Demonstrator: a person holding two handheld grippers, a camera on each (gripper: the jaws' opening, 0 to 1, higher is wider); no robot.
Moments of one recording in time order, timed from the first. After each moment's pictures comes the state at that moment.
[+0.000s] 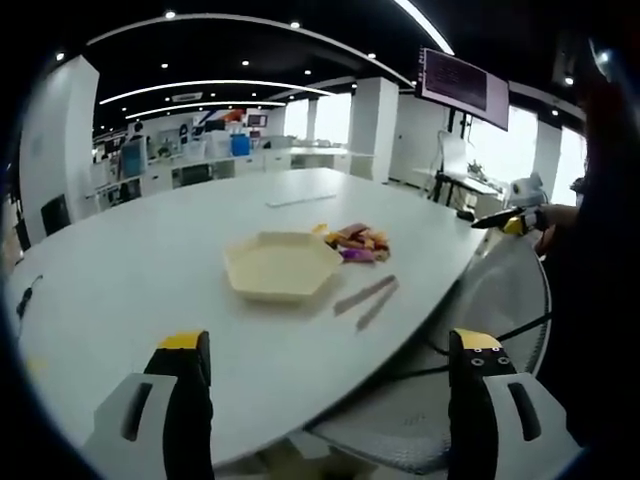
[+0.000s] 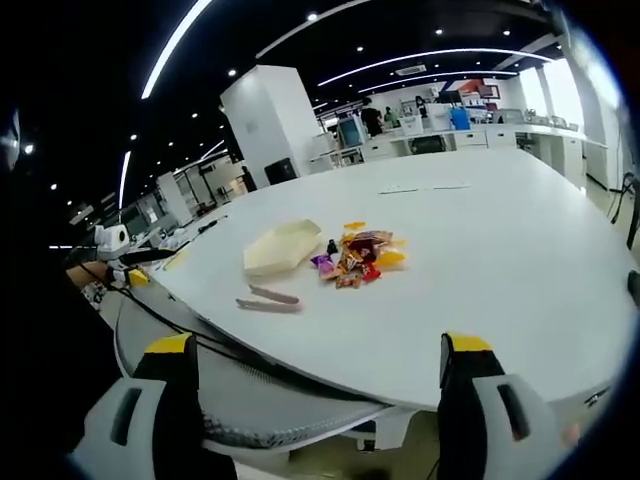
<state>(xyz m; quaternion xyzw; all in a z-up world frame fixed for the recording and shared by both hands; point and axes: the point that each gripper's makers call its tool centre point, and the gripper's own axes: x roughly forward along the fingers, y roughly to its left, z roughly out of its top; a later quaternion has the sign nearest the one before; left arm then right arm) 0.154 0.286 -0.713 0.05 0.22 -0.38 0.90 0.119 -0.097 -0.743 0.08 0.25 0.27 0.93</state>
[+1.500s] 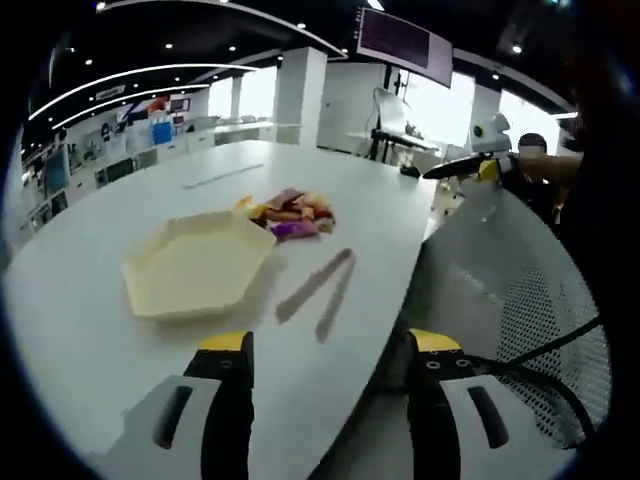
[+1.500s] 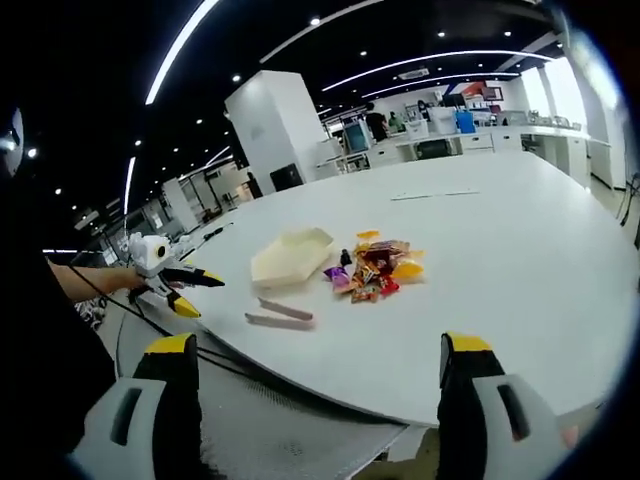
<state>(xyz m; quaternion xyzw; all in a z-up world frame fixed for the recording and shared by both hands) 0.183 0.199 -0.799 0.11 0.28 -0.54 0.79 0.137 -0.071 -0.731 0.09 0.24 0.28 0.92</state>
